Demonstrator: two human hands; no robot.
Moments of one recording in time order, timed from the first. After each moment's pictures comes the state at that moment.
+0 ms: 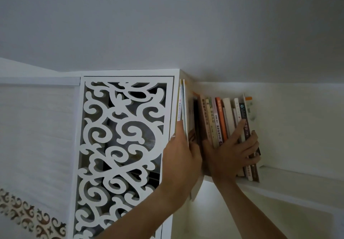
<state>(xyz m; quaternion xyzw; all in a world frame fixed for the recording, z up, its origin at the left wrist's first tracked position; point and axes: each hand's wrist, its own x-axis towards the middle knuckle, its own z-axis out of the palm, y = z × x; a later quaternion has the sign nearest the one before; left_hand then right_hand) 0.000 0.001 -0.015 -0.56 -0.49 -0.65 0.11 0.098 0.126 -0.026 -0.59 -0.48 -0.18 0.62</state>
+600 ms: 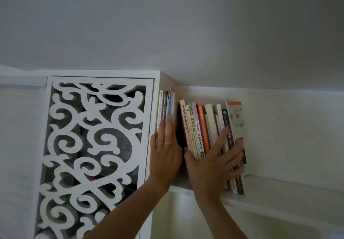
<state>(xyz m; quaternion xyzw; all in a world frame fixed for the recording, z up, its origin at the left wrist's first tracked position) -0.018 0.143 -0.030 -0.51 -0.51 -0.48 0.50 0.099 0.129 -0.033 -0.59 -0.49 -0.22 0.61</state>
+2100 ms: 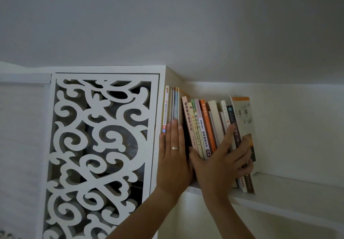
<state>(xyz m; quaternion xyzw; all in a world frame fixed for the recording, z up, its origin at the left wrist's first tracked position) -0.012 0.135 -0.053 -0.55 -0.53 -0.46 0.44 0.098 0.129 -0.036 -0.57 -0.50 -0.22 0.62</state>
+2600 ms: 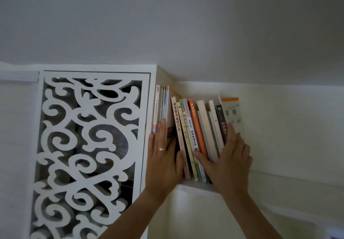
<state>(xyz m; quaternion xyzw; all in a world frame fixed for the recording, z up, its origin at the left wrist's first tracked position) -0.015 0.124 -0.053 -0.60 -0.46 -0.52 0.38 0.167 0.128 -0.029 -0.51 -0.62 -0.23 0.55</state>
